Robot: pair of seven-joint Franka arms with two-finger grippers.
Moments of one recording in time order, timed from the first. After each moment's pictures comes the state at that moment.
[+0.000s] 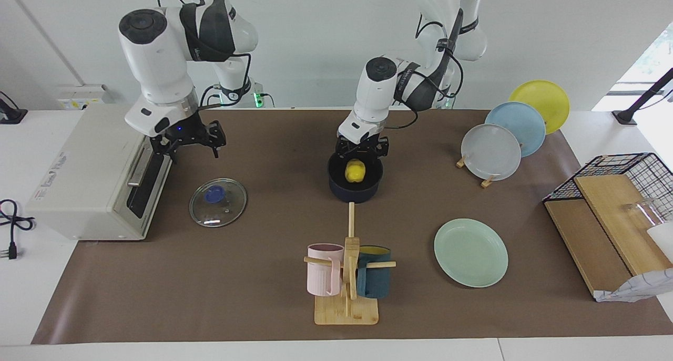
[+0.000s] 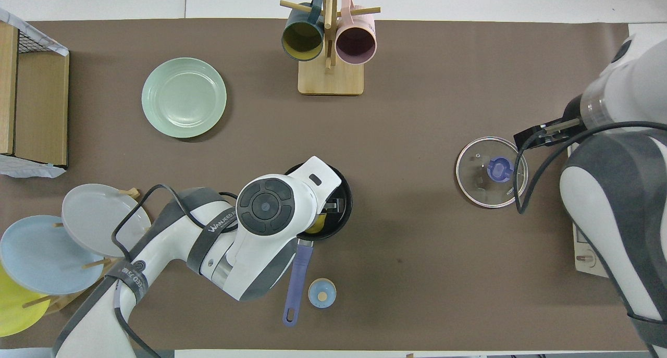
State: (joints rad) left arm -0.65 0.13 -0.09 -2.08 -0.06 2.30 -0.64; right arm -0.05 0.01 0.14 -1.72 -0.10 1.73 -0.08
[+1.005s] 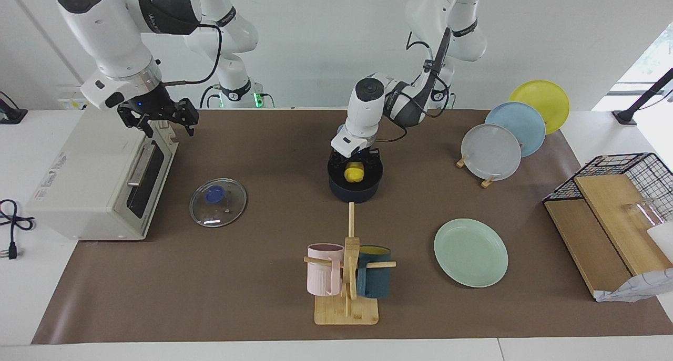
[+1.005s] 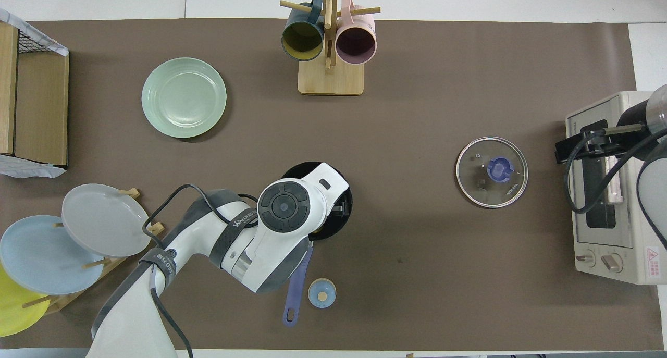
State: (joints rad) left arm -0.67 0.22 -0.09 -2.09 -0.06 2.37 -0.64; right arm 0.02 -0.02 -0.02 -1.69 -0.03 1.59 -0.05
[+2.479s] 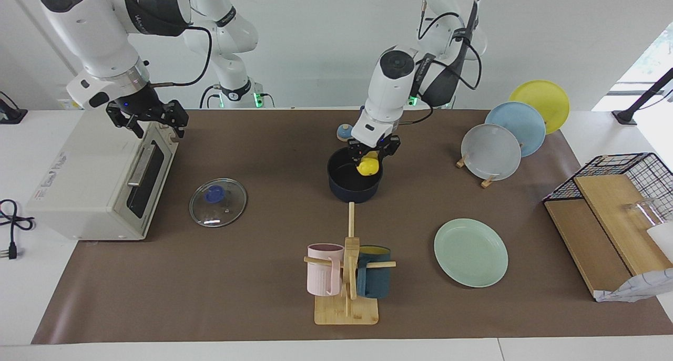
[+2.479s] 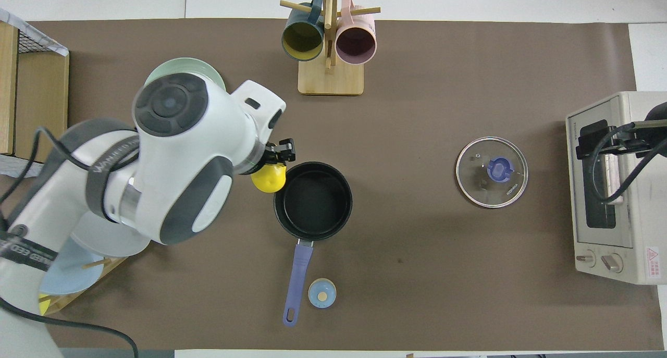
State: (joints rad) left arm -0.43 0.15 -0.06 -1.70 -0.08 1.88 -0.59; right arm 0.02 -0.02 -0.06 -1.69 -0.03 1.60 -0.04
